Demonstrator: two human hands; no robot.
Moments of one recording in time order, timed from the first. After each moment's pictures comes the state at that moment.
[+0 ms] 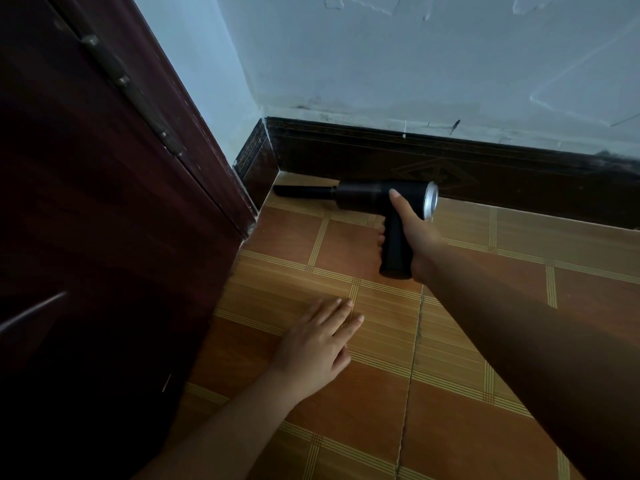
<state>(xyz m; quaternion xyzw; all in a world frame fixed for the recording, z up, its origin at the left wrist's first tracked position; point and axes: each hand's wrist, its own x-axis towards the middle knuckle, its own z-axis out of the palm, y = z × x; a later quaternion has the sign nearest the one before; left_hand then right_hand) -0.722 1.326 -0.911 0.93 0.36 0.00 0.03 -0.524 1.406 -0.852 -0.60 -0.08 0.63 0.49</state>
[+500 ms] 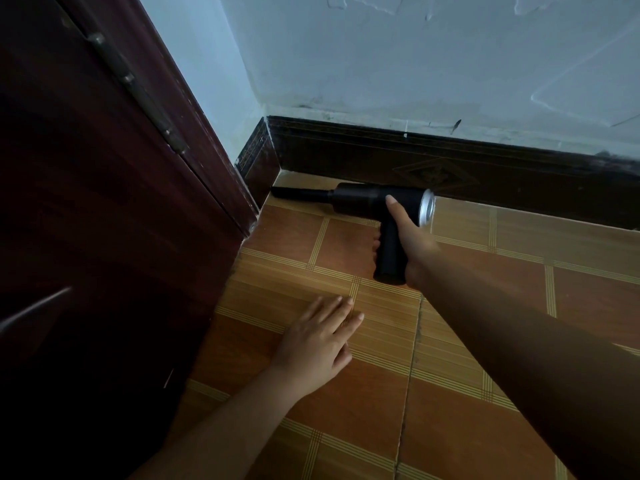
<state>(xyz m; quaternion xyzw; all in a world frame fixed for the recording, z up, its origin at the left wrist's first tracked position) -0.722 1.325 -0.909 0.93 0.36 -0.03 0.03 -0.530 1.401 -0.859 -0.60 -0.07 0.64 0.48</state>
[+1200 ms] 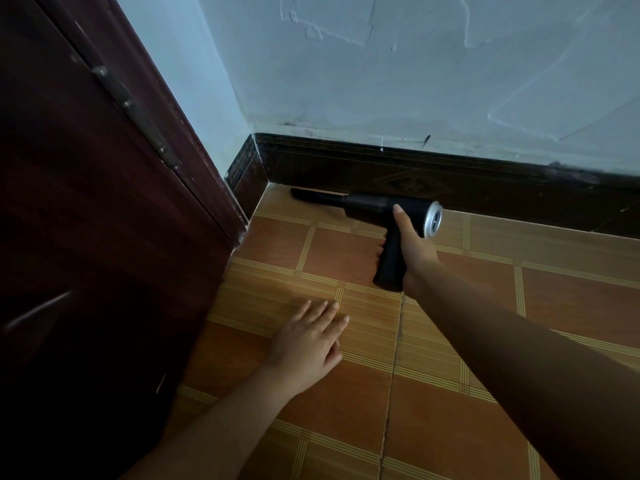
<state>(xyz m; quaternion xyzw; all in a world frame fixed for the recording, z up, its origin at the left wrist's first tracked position) -0.714 1.325 -0.892 0.92 0.38 -0.11 0.08 -0.515 1.381 -0.849 -0.61 -0.03 0.58 0.54</state>
